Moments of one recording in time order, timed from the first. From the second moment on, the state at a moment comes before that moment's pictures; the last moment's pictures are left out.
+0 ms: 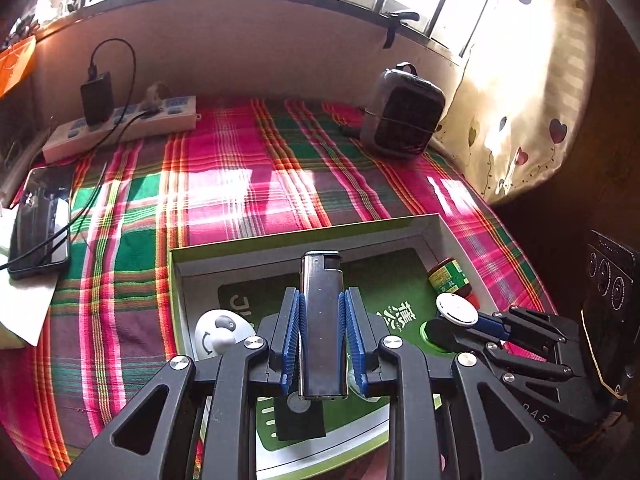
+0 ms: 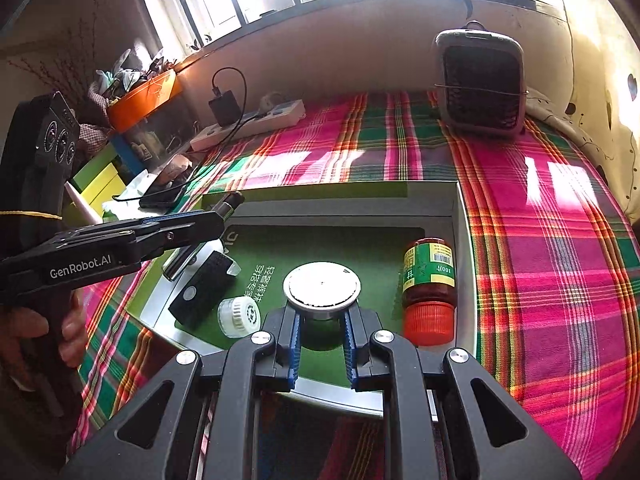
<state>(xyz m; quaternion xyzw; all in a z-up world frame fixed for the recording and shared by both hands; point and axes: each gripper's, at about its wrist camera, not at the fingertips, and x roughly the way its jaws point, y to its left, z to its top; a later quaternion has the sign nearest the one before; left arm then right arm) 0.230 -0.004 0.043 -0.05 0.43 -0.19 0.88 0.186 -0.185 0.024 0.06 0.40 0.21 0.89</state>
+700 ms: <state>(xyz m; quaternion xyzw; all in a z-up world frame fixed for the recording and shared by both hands) 0.248 -0.027 0.018 -0.02 0.45 -0.17 0.87 0.192 -0.177 0.012 0.04 0.41 0.20 0.89</state>
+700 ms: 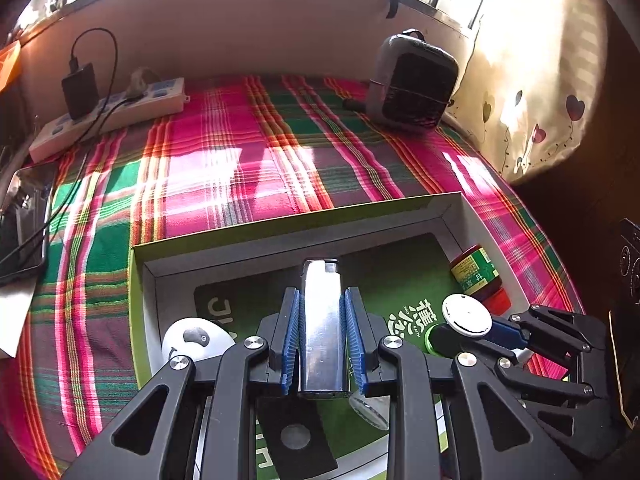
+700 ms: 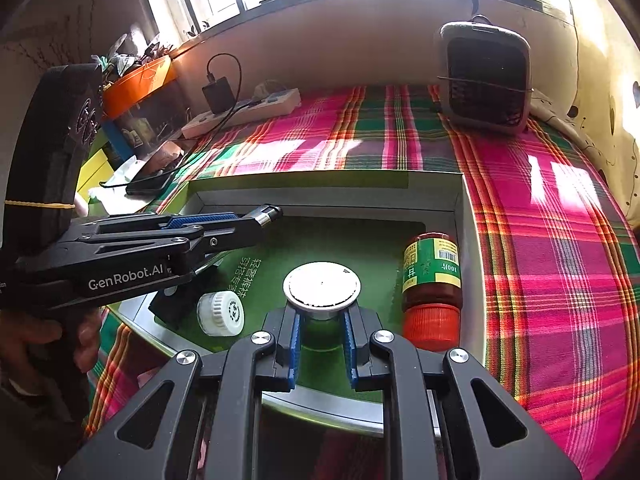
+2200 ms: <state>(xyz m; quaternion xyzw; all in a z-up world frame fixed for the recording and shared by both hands) 0.189 -0.015 0.044 -0.04 0.42 -0.16 0.89 0.153 -0.183 0.031 0.03 0.39 0.18 0.90</state>
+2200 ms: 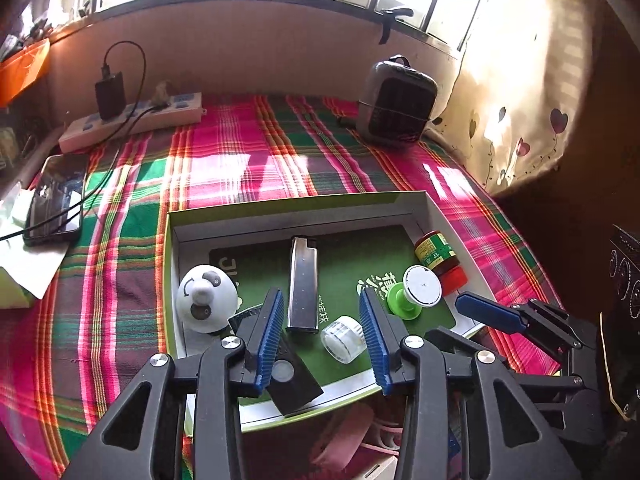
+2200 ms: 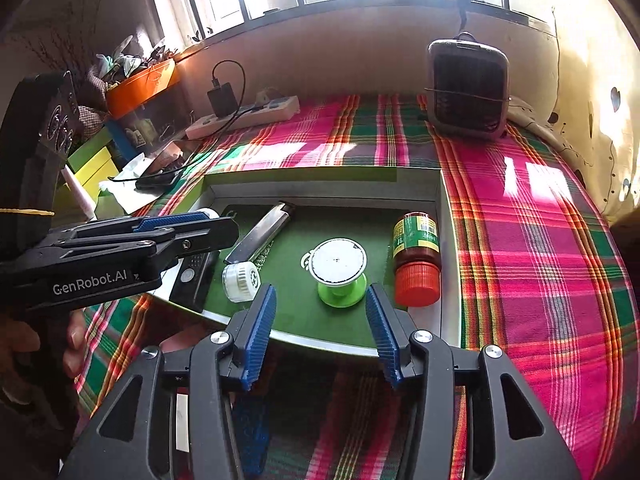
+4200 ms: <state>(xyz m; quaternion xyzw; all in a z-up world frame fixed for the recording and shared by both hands) 0.063 0.038 0.007 -0.10 0.43 -0.13 0.89 0.091 -0.152 0.005 -0.02 0.44 0.20 0.88</state>
